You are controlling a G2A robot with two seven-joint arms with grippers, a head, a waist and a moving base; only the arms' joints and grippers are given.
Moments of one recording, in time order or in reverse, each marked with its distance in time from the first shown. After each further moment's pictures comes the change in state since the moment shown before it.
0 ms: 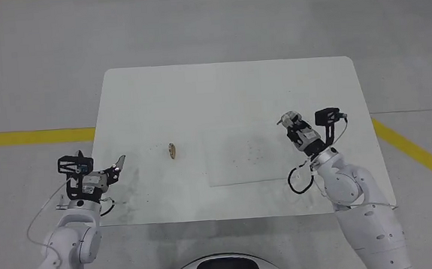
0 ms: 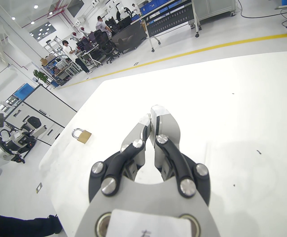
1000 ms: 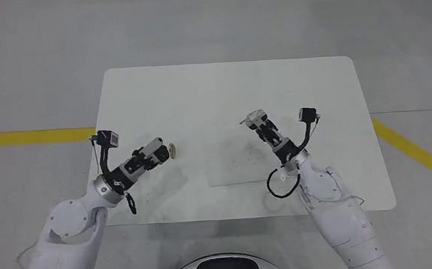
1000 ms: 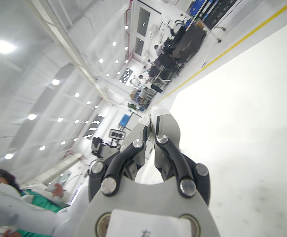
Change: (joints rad) left arm -0.241 -0.008 0.097 0.042 -1.720 -0.236 -0.817; right arm 0.095 -0.062 -0.214 0.070 0.712 -0.172 0.108
